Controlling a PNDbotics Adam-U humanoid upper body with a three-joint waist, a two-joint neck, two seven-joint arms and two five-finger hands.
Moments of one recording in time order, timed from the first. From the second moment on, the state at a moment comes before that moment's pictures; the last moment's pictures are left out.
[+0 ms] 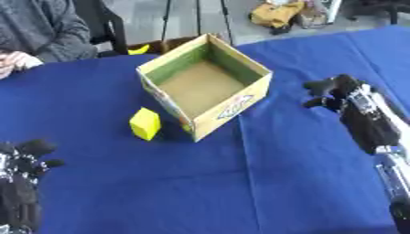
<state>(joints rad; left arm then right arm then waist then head) -0.13 0.11 -0.12 -1.68 0.15 -0.15 0.18 -0.03 -0.37 -0.12 -1.96 -0.28 -0.03 0.22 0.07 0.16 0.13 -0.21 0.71</state>
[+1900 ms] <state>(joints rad) -0.58 0.05 -0.20 -1.26 -0.96 0.30 0.11 -0.04 -0.37 -0.10 -1.97 -0.29 -0.04 0.24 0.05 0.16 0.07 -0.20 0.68</state>
